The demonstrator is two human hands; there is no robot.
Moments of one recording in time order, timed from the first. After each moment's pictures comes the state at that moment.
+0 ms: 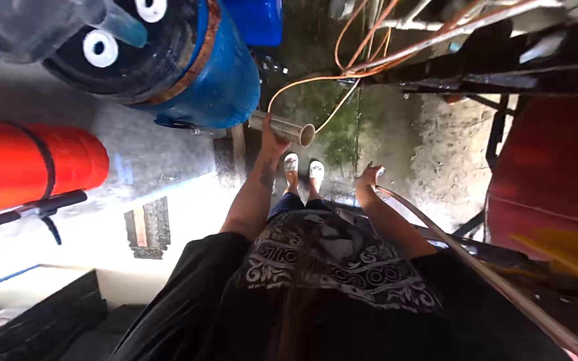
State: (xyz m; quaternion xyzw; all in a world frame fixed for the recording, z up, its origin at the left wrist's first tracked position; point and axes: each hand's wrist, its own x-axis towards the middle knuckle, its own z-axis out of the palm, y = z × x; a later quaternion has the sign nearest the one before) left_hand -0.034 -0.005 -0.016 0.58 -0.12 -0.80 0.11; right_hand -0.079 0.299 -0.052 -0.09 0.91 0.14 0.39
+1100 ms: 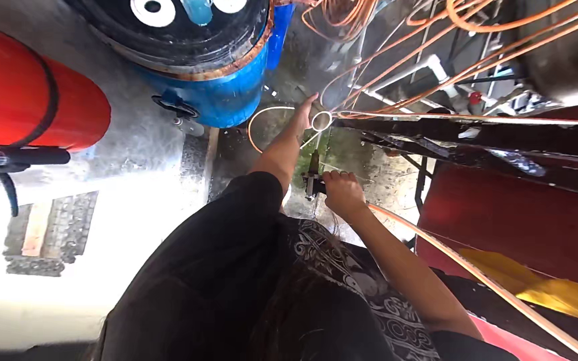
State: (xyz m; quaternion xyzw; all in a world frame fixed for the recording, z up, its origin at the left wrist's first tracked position) left_hand -0.168 -0.044 -0.021 0.48 -0.21 -0.85 0.01; right_hand -0.061 0.167 0.179 -0.44 0.81 0.21 0.32
